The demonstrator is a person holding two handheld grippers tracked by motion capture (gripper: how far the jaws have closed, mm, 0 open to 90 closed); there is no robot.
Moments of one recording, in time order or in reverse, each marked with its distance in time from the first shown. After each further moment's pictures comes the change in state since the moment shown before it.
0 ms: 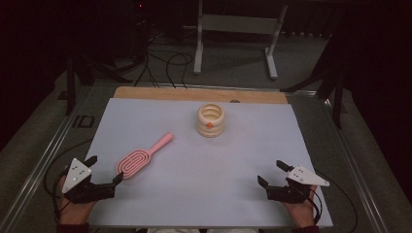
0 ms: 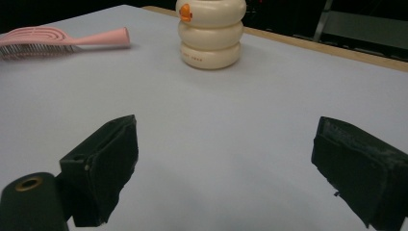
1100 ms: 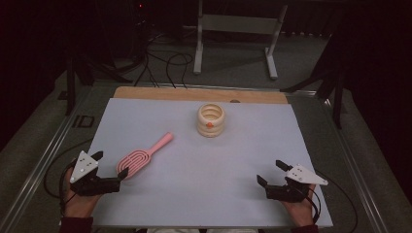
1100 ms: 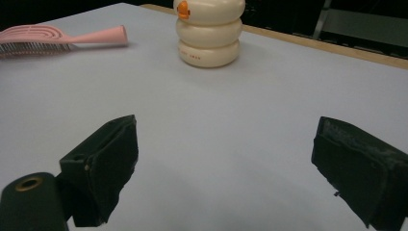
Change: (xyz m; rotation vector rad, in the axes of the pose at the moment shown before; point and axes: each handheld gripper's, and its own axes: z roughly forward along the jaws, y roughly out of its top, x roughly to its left) left arm -0.002 0.014 0.014 0.045 -0.021 0.005; right arm -0.001 -0.001 0.004 0.002 -0.002 0.006
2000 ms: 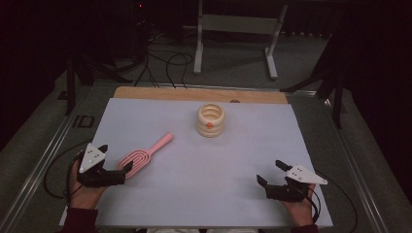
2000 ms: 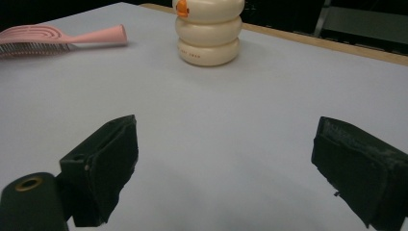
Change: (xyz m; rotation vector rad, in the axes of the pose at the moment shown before) left arm 0.001 0.014 0.020 0.034 0.015 0.028; right arm -0.001 -0.001 0.001 0.004 -0.001 0.006
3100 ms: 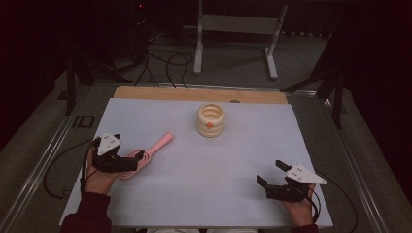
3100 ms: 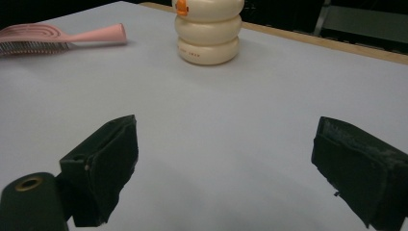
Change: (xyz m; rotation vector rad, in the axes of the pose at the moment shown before) left arm -0.003 0.026 0.039 0.022 -0.010 0.016; right arm 0.000 0.000 0.000 0.004 0.001 0.000
